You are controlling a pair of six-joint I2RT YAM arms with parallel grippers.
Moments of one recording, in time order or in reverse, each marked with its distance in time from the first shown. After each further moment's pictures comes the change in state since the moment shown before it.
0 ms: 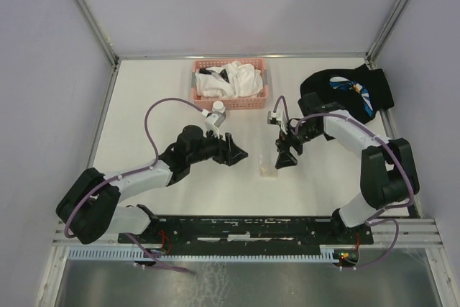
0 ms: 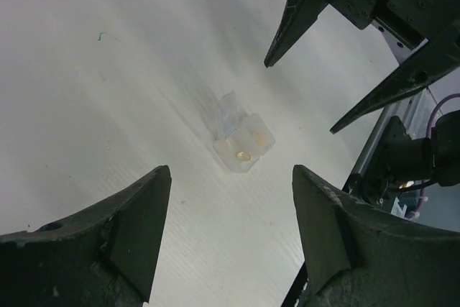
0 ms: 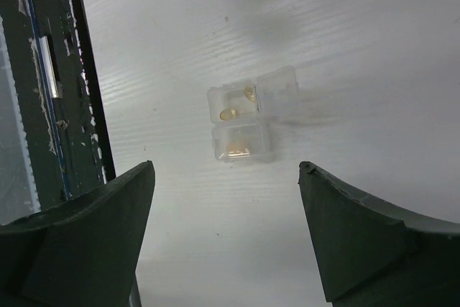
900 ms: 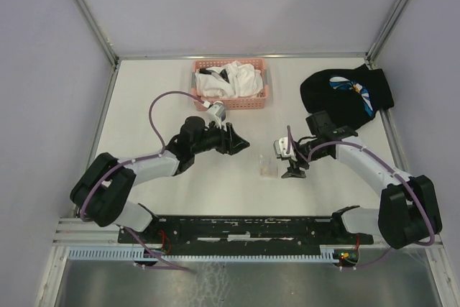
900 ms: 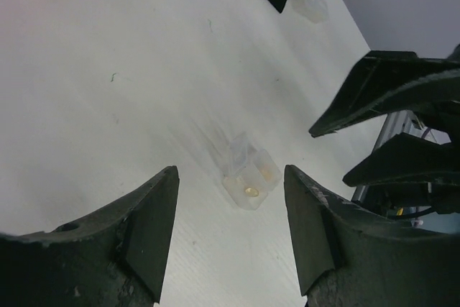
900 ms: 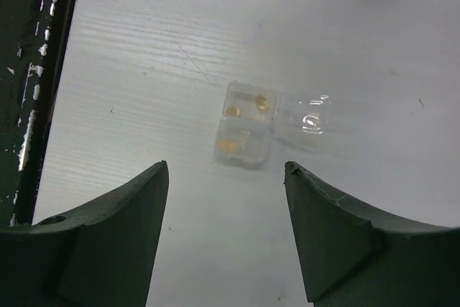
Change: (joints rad) left arm 0.055 0.139 0.077 0.113 0.078 0.003; right arm 0.008 -0.285 -0.256 0.096 -0.026 -0.454
